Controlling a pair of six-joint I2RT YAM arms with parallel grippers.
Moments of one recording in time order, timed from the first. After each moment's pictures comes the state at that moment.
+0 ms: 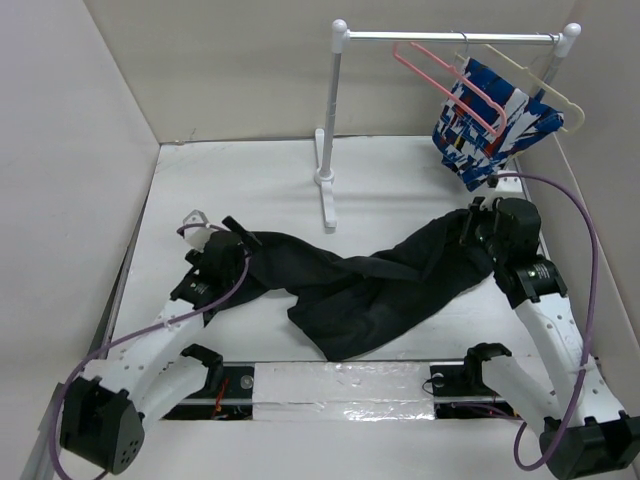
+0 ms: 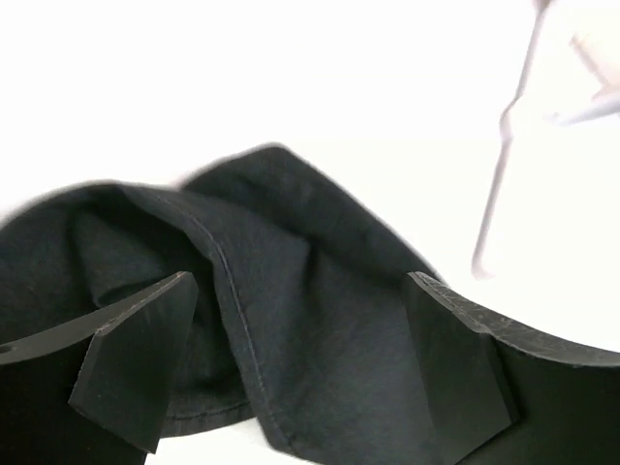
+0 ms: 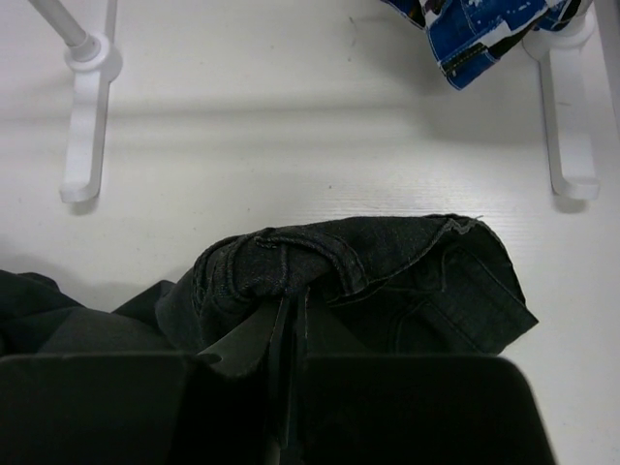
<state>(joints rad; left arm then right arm) -0.42 0.92 0.51 -0.22 -0.51 -0.91 0.16 0.83 0.87 -0.44 0.06 0.16</state>
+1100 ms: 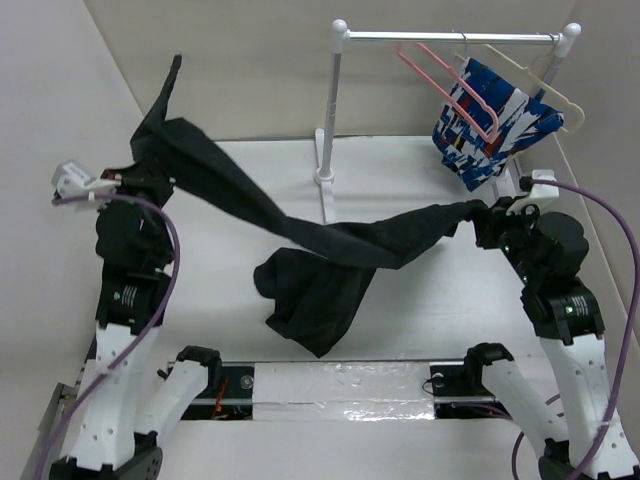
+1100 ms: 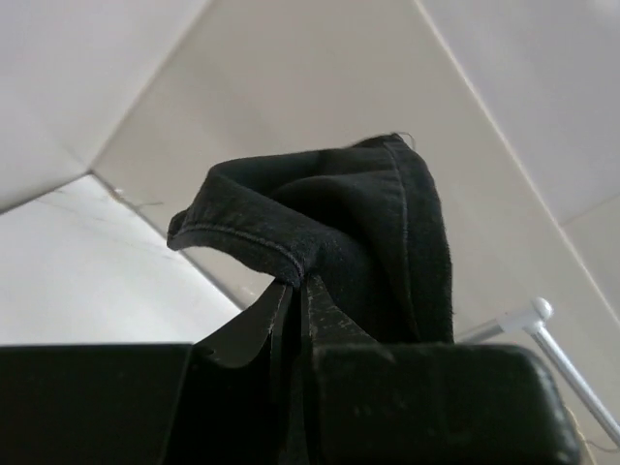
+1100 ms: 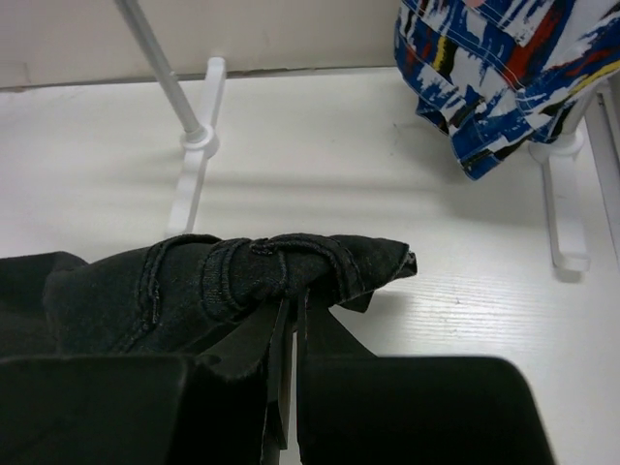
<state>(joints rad) -0.20 0.84 1.20 -0.22 -0.56 -0.73 0.16 0.67 1.03 -0.54 0.00 0.17</state>
